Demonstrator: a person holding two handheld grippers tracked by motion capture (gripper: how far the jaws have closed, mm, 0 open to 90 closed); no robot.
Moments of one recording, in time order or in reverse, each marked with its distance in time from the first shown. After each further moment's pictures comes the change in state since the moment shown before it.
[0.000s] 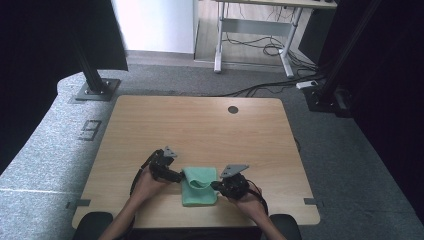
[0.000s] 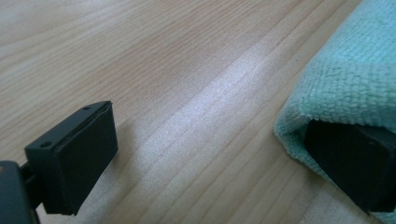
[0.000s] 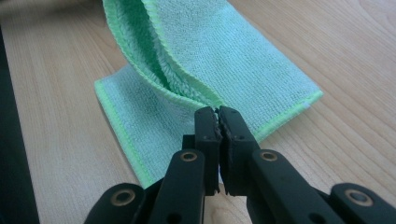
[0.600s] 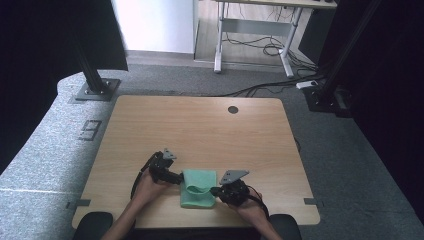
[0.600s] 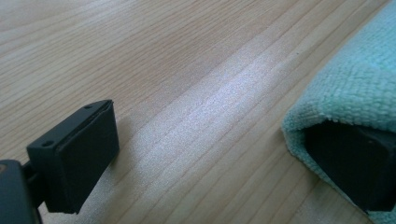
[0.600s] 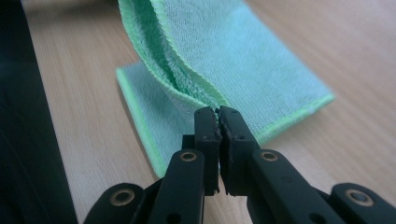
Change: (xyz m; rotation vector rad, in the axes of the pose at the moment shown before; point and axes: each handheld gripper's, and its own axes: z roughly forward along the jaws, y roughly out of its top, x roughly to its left) left arm -0.004 -0.006 0.000 -0.005 0.021 -0.021; right arm 0.016 -0.007 -0.005 0.007 0.025 -0.014
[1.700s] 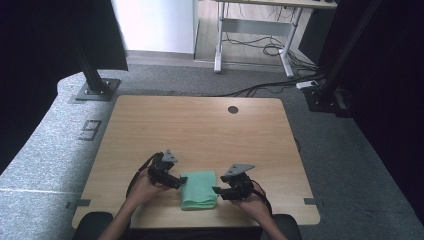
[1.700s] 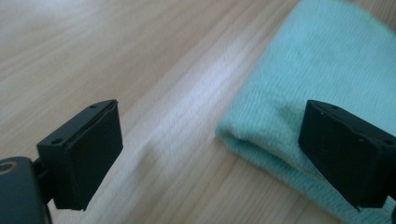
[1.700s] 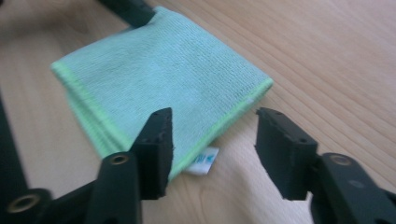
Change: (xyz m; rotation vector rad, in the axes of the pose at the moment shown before) left arm -0.017 0.006 -0.030 0.005 -0.088 0.117; right arm -0.020 0.002 -0.003 -0.007 -0.077 0.097
